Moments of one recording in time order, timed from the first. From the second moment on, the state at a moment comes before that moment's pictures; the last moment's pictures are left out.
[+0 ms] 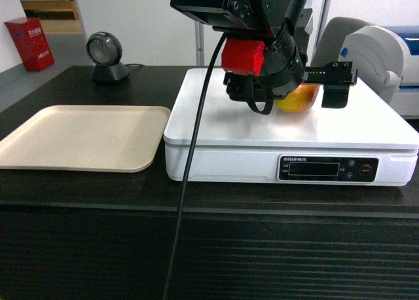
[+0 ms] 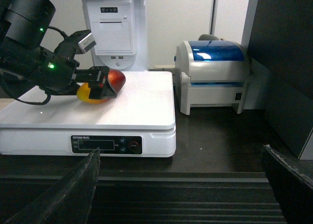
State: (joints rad) left arm -0.57 2.41 2.00 -0.26 0.02 -0.15; right arm 0.00 0.00 0.01 0.00 0.00 0.00
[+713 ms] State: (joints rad) left arm -0.26 1.45 1.07 0.38 0.26 -0.21; right arm 0.00 0.00 0.01 0.00 0.00 0.00
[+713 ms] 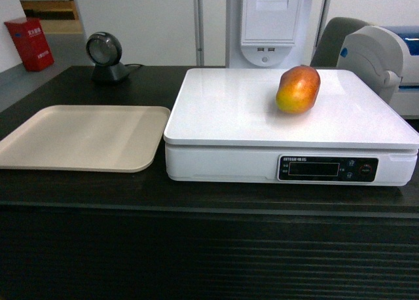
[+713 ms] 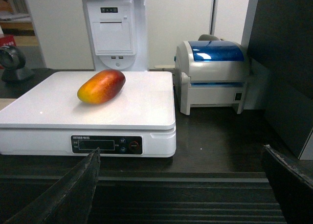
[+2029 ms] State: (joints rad) left arm 0.00 0.30 0.08 0.22 0.00 -0.02; right arm 0.00 0.00 0.01 0.00 0.00 0.00
